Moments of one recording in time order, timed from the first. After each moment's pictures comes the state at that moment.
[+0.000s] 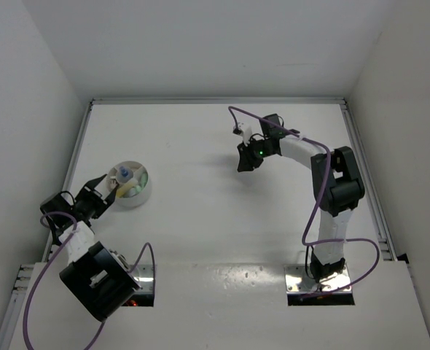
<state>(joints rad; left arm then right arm) 0.81 0.97 0.33 -0.06 0.85 -1.89 0.30 1.98 1.30 -0.38 -0.66 -0.42</state>
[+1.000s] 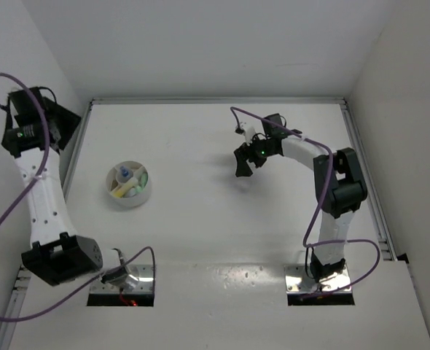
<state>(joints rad) 0.44 1.38 1.69 -0.87 0.07 -0.78 0.29 1.96 1.29 -0.38 -0.61 -0.42</state>
